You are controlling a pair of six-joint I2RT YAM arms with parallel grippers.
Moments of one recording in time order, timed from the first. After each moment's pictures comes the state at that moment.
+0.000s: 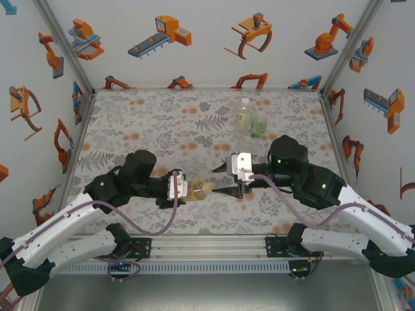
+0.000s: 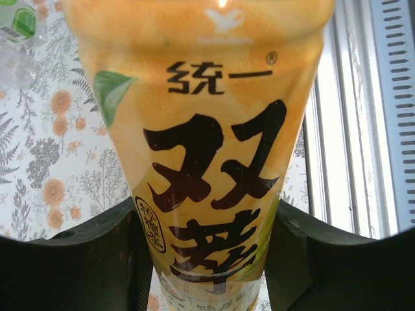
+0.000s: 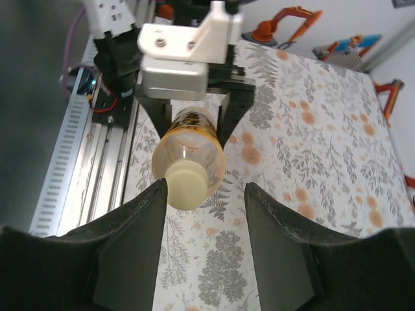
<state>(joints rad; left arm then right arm) -0.89 0.85 0.86 -0.66 0.50 0.67 1.03 0.93 1.19 -0.53 -0.53 -0.49</state>
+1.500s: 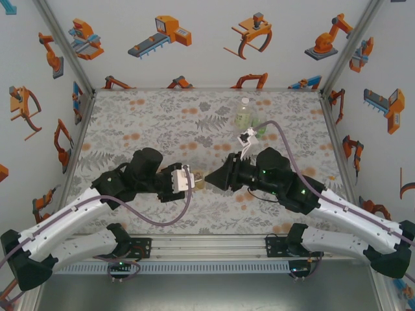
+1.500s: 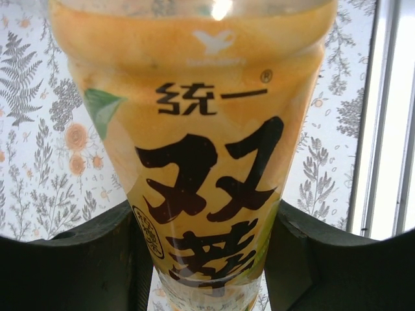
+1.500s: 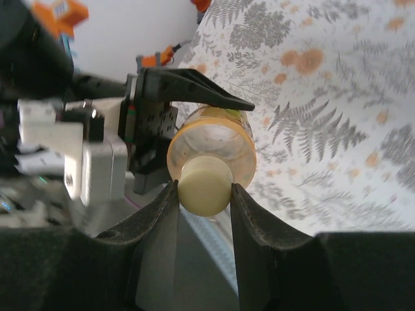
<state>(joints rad) -0.89 0.93 0.86 -0.64 0.27 0.65 1.04 0.91 0.93 -0.31 -0.03 0.87</state>
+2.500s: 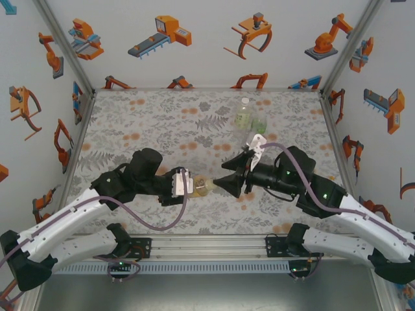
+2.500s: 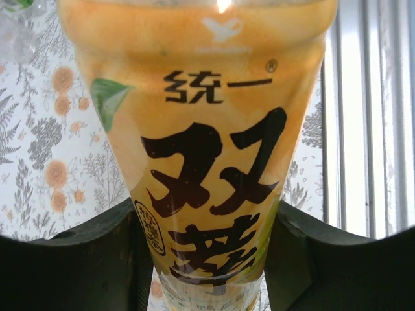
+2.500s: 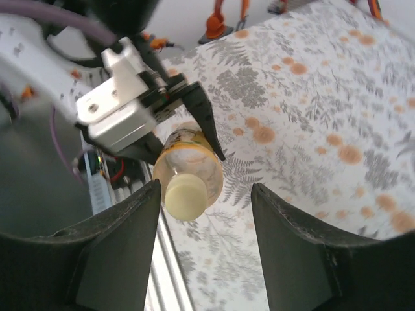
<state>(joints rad) -0.90 0.91 0.87 -0.65 0.43 0.67 1.04 0.82 1.04 -0.36 -0.24 0.03</state>
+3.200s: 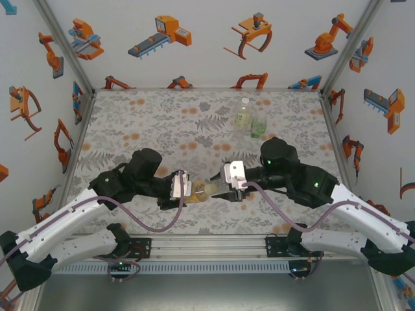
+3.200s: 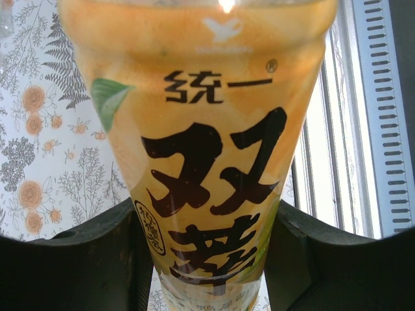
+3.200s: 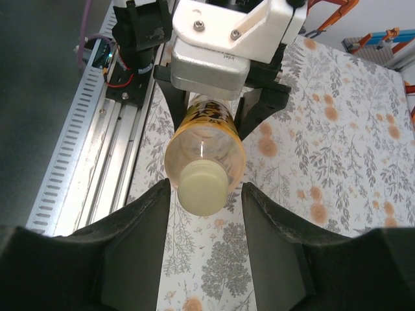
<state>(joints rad) -0.90 0.91 0.89 -0.70 0.51 0.67 1.04 0.95 1.16 -0.57 -0.56 -0.54</state>
